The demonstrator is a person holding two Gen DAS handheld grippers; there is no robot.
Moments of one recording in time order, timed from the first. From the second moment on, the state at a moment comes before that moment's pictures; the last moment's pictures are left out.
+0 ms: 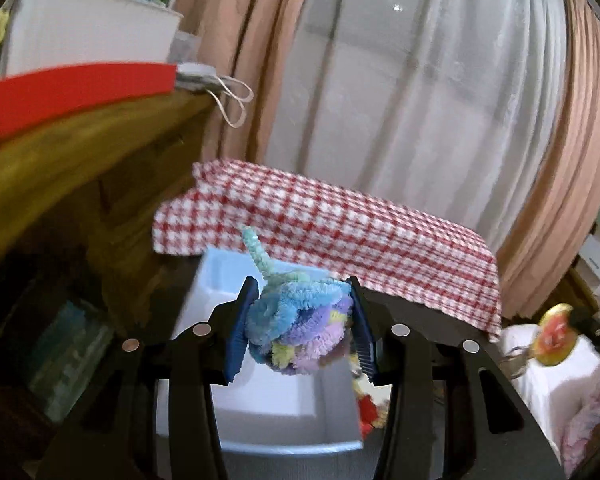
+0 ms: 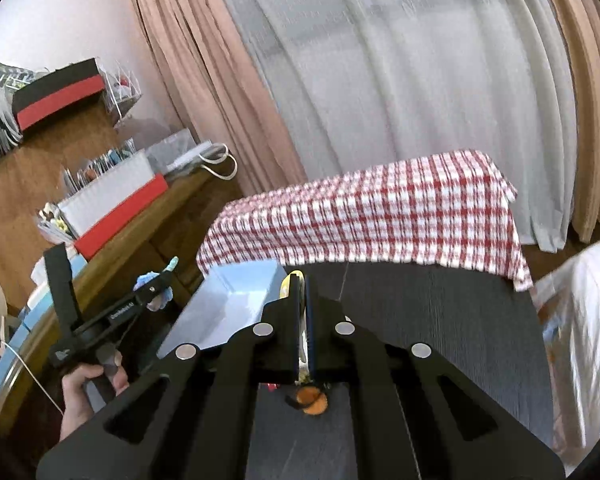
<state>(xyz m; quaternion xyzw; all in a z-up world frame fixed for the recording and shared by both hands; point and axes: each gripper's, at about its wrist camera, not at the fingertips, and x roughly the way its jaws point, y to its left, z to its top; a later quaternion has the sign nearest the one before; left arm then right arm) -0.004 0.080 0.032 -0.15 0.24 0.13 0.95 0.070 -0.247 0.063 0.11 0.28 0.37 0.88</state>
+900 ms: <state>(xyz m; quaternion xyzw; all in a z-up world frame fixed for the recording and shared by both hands) 0.011 0.105 -0.032 -0.20 0.31 0.10 0.92 0.081 -0.089 0.144 0.06 0.25 0.49 0.83</state>
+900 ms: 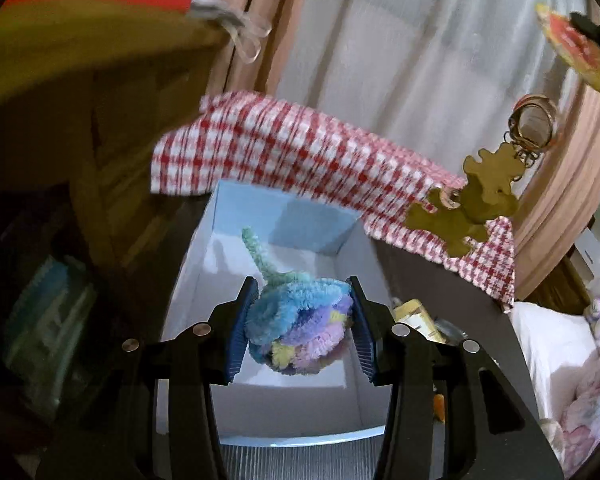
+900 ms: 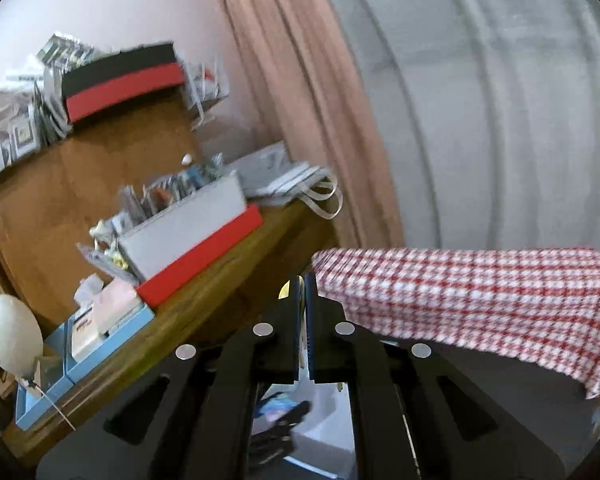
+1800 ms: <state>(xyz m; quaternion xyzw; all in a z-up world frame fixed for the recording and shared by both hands) 0.021 0.118 -0.057 -0.19 0.36 0.15 0.90 0.161 -0.008 -0.030 0.06 0.48 0.41 0.78</state>
